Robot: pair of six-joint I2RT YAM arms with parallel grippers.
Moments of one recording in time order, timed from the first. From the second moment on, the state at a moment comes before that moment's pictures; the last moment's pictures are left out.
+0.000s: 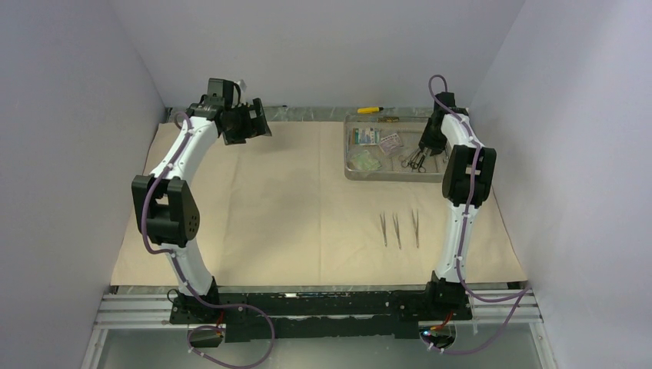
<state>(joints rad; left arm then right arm) -0.13 1.83 1.69 -0.69 0.21 -0.36 -0.12 2.38 2.02 -0.77 0.10 0.34</state>
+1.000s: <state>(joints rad) -0.13 1.84 1.69 -0.69 0.25 -0.36 -0.13 2.39 2.05 -0.80 0.09 0.33</state>
